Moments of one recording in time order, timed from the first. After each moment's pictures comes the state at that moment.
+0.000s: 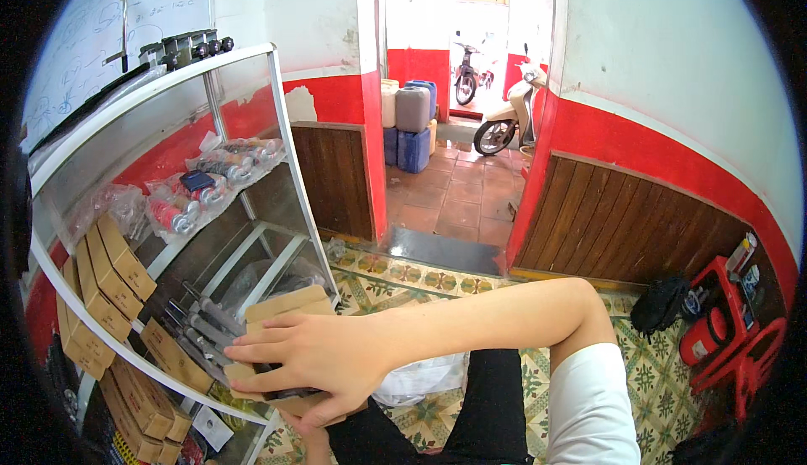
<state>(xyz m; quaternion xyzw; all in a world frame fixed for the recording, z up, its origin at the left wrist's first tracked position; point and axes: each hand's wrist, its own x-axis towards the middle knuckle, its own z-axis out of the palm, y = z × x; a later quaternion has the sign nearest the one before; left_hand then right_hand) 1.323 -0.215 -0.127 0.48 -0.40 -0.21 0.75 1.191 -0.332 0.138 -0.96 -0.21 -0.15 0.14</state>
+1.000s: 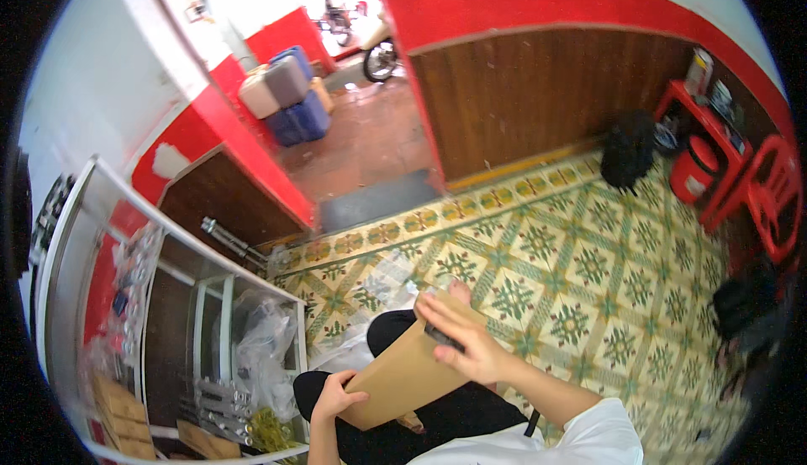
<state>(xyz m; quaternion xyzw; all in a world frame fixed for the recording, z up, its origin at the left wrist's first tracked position) 1.217 -0.341 -0.168 0.51 -0.70 -0.49 0.12 0.860 -0.287 -0.072 -0.72 0.41 -0.48 0.28</state>
